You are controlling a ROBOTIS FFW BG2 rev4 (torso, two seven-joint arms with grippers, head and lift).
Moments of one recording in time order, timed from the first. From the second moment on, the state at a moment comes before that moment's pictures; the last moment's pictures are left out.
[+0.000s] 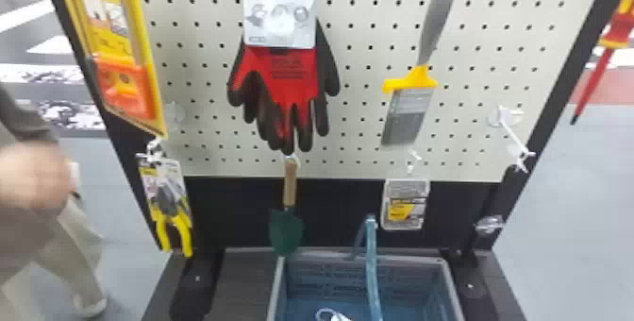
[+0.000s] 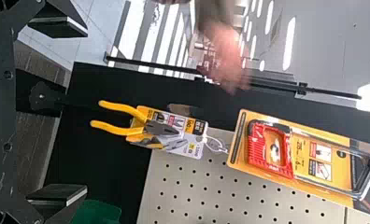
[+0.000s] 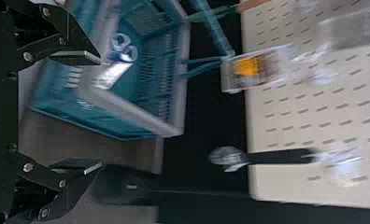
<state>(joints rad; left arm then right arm) 1.01 0.10 -0.06 -2.25 0.17 -0.37 0.21 1.03 0.00 -0.35 -2.45 -0.20 0.32 0.59</state>
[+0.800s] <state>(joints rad) 1.02 0.14 -0.07 -2.25 0.18 -0.36 0.21 1.18 -0.03 -0.19 -2.31 -0.05 -0.01 0.43</state>
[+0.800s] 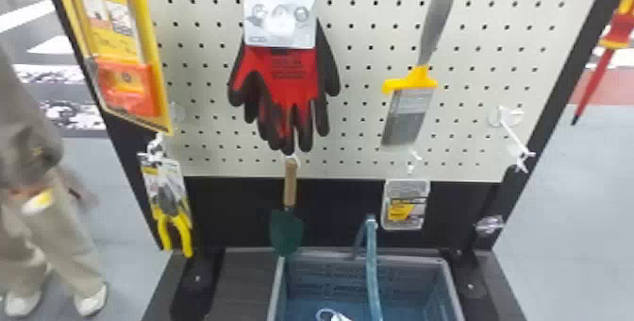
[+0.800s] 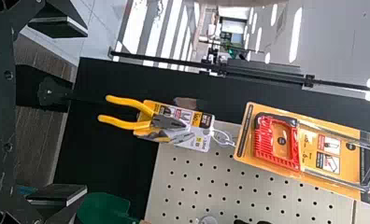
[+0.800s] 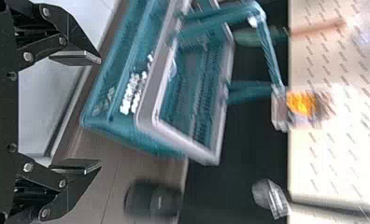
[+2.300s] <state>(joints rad) 1.04 0.18 -0.09 -2.26 0.21 -0.39 0.25 1.01 0.00 -0.35 -2.83 0.33 0.05 0.30</state>
